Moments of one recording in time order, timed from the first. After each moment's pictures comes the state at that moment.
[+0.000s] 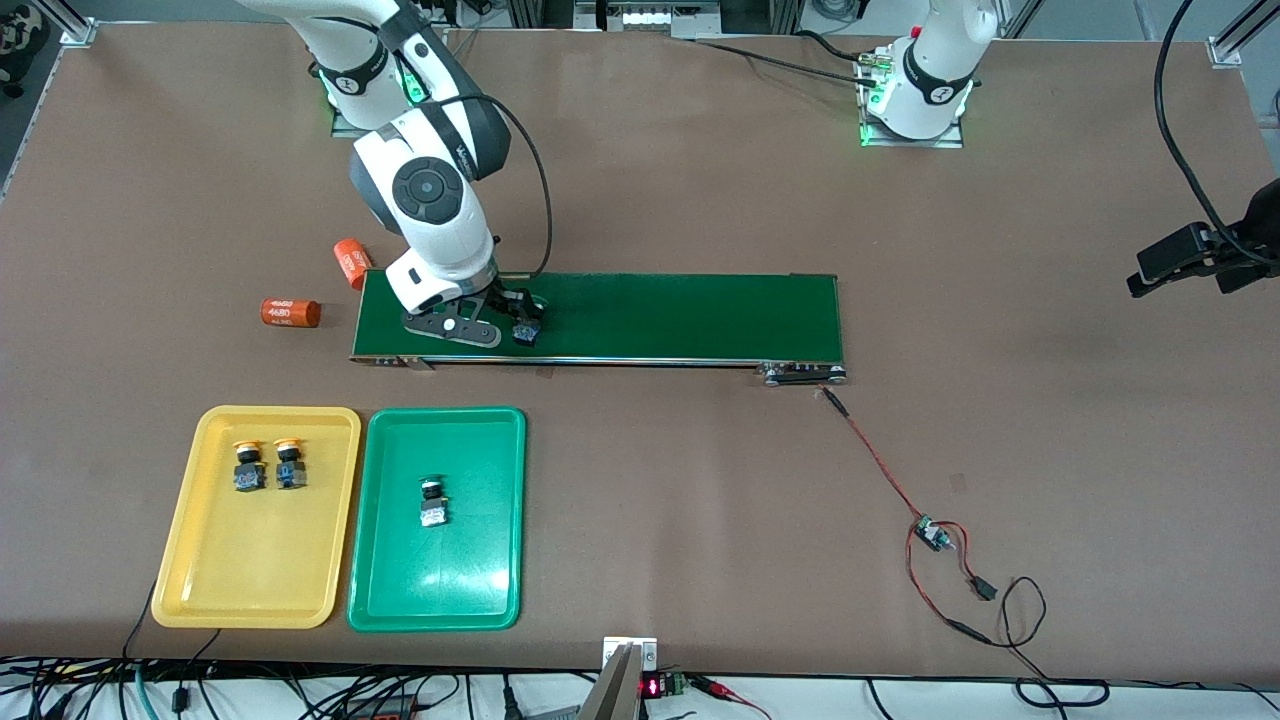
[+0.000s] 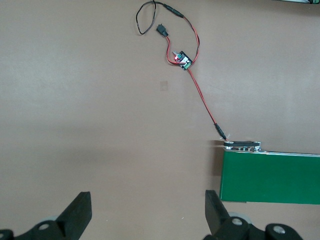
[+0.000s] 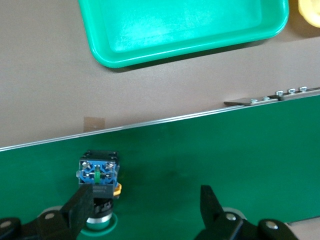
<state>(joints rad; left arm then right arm) 0.04 0.13 0.01 -1.40 -0.05 1.55 -0.03 0.32 0.32 0.25 -2.00 -0.19 2.26 0.85</state>
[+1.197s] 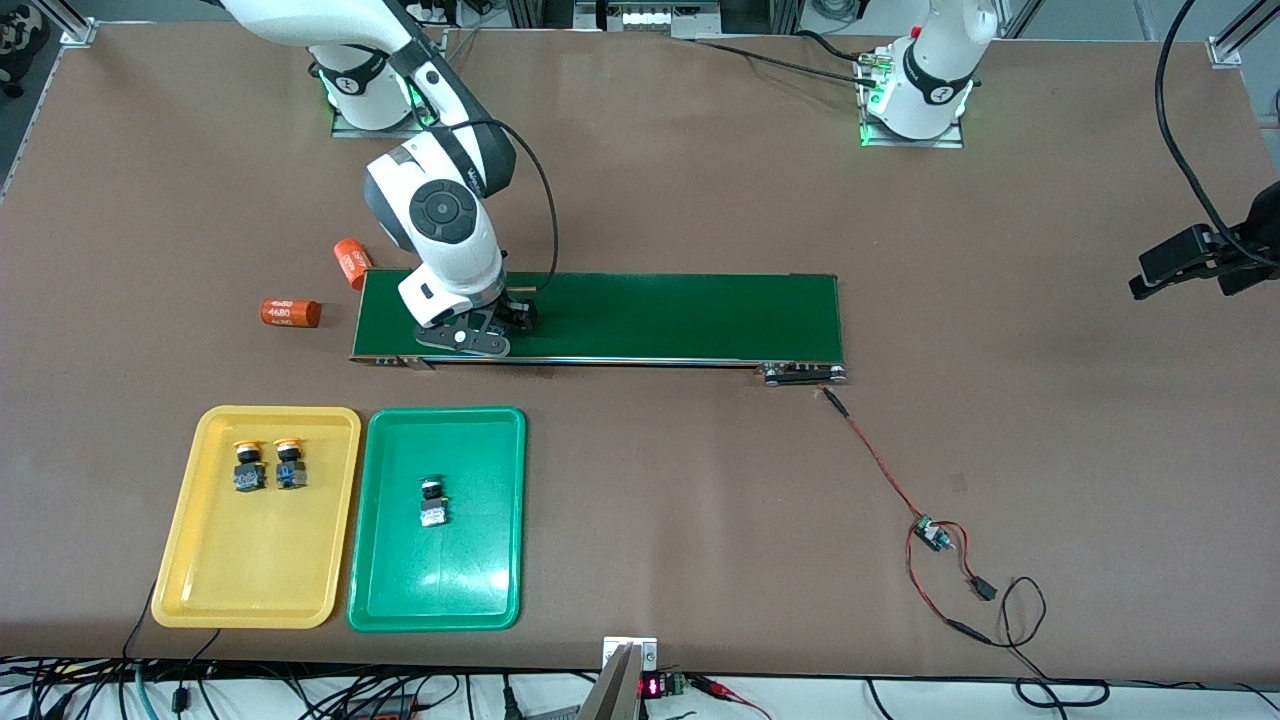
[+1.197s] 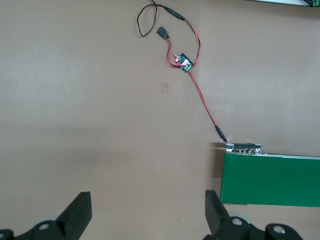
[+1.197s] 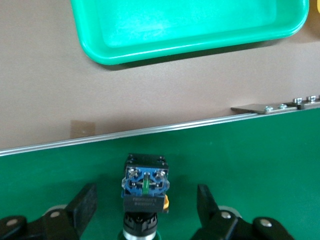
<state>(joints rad) 0.05 0.13 0.01 -1.41 -0.05 1.56 -0.03 0.31 0.39 0.24 -2.00 -0.24 2.30 0.85</state>
